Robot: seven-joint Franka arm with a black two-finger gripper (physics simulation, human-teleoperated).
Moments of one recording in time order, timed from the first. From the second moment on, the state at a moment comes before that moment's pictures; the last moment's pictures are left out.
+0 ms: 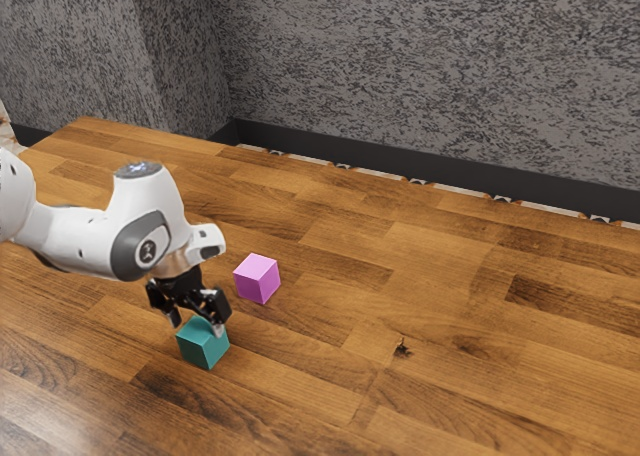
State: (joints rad) arm 0.00 0.07 0.05 -2.41 -0.09 2.49 0.00
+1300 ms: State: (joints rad) arm -0.01 0.19 0.02 -2.07 0.02 2.41 -0.02
